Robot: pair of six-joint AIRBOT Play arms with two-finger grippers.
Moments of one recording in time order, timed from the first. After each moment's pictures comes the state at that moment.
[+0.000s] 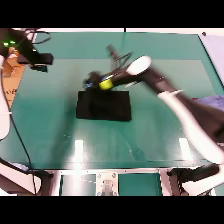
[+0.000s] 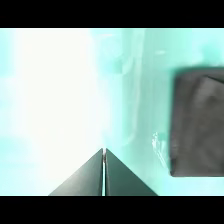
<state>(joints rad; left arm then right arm) 0.01 -1.74 2.09 1.54 -1.69 -1.57 0.65 -1.76 1.57 -0.61 0.76 1.59</state>
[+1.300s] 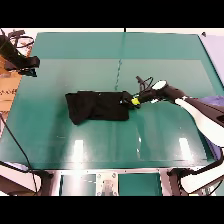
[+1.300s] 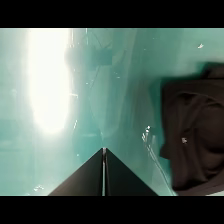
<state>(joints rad) 0.12 -1.72 2.02 1.48 -1.69 -1.55 0.25 -1.72 1.15 -0.63 0.93 1.38</state>
